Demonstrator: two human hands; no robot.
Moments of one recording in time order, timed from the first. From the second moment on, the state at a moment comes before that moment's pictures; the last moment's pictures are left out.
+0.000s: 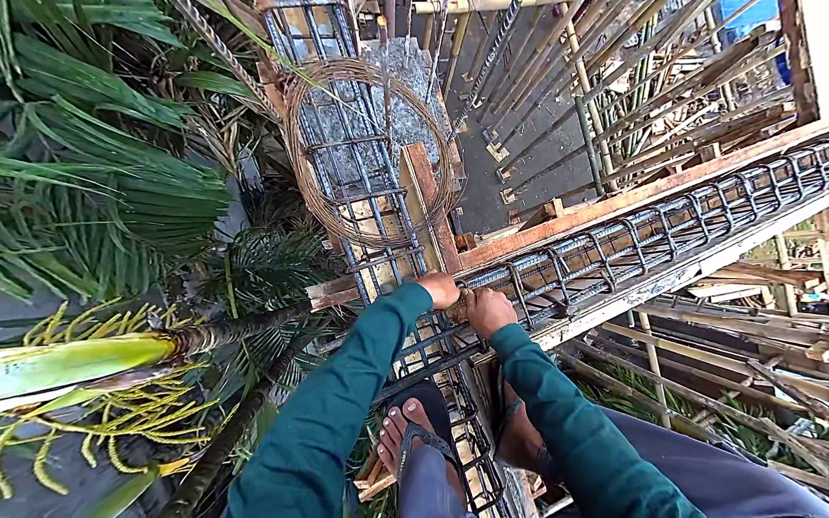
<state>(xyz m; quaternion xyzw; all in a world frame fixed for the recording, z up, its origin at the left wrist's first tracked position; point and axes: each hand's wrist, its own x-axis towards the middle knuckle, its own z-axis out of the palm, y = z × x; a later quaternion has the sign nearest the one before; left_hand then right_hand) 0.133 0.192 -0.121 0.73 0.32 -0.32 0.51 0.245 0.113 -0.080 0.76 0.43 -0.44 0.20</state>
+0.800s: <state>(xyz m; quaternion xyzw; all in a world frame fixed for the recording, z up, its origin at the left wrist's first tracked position) 0.145 0.229 -0.144 0.91 0.21 -0.30 0.21 0.241 0.113 -0.086 0.77 0.43 -0.42 0.20</state>
